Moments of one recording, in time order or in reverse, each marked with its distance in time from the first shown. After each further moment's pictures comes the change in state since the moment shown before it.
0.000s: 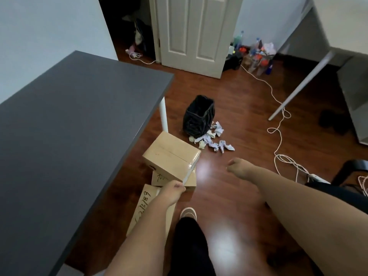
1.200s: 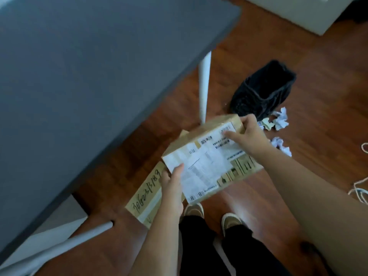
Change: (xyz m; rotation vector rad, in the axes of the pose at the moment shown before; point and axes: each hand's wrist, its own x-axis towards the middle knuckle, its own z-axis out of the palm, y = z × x) left_hand 0.169 0.006 0.016 -1.274 0.599 -0.401; right_hand 0.246 -0.130 0.009 0.321 -0.114 -0.432
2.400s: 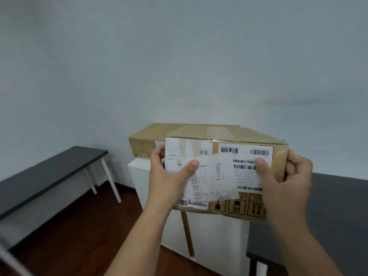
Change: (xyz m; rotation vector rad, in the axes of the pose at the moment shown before) left_hand -0.585 0.075 -0.626 -0.328 0.987 1.197; right_hand -0.674 -0.352 0.358 0.676 -0.687 -0.938
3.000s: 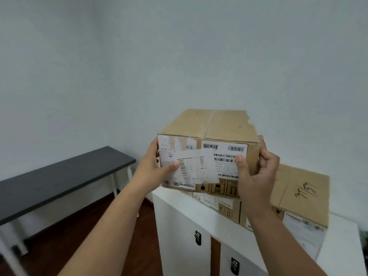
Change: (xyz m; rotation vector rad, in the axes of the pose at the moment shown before) left_hand 0.327 -0.094 -0.142 0.381 0.027 0.085; right_hand 0.165 0.182 0.330 0.169 -0.350 -0.246
